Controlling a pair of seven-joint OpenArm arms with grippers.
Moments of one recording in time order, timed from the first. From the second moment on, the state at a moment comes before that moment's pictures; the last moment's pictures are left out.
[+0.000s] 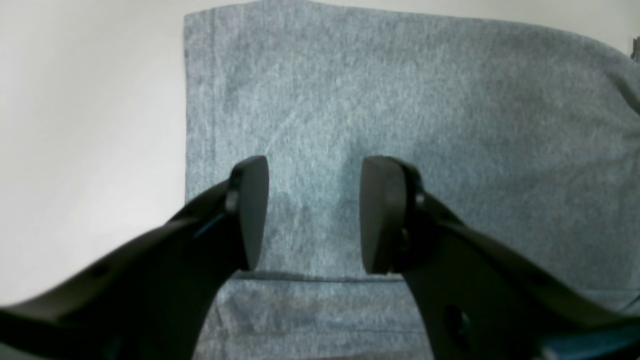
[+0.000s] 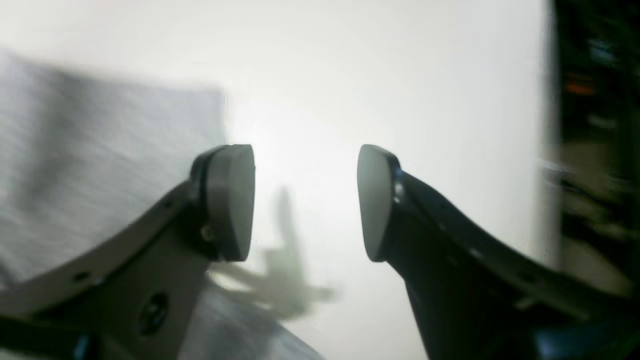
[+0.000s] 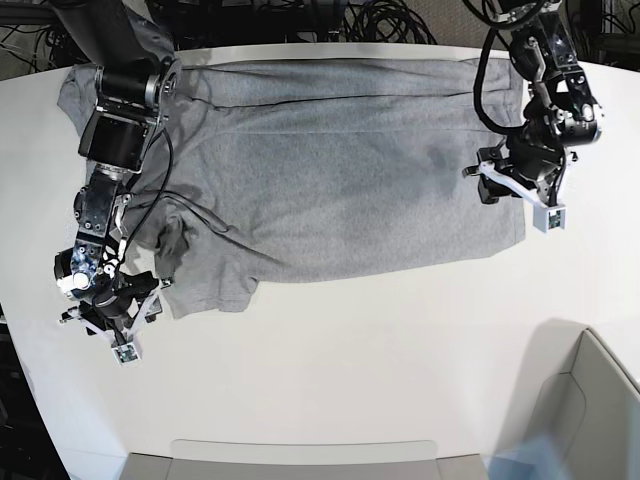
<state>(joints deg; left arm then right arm) 11.5 -9.8 -22.7 115.3 -24.8 -5.0 72.2 27.0 8.3 15.8 72.9 -13.8 34.1 -48.4</state>
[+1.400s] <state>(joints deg) 1.6 -12.9 -22.7 105.2 -25.4 -5.7 67.4 30.3 10.9 16.0 42.4 5.6 42.9 -40.6</state>
